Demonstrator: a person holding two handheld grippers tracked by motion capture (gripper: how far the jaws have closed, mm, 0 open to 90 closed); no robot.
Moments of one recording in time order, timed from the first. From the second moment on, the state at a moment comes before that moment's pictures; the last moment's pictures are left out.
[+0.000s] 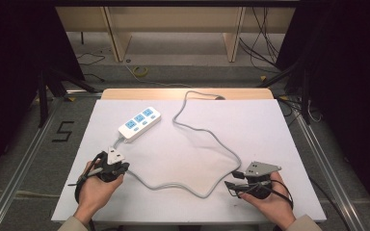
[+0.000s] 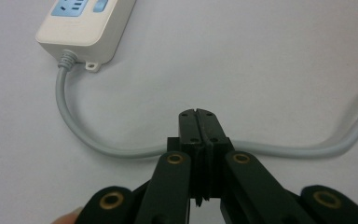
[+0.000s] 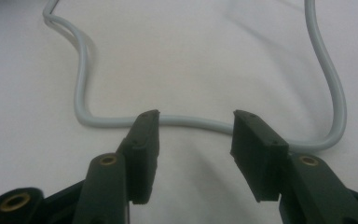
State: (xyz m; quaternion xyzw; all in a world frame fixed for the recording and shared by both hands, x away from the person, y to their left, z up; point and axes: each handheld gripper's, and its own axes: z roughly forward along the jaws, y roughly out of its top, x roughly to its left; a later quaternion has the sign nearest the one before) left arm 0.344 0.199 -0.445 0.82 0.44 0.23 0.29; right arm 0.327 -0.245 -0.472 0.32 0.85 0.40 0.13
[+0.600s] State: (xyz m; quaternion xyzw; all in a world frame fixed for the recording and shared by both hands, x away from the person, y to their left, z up) left arm 0.368 0.198 -0.442 0.82 0.44 0.23 0.27; right arm 0.327 -0.245 -0.472 0.32 0.85 0.40 0.13
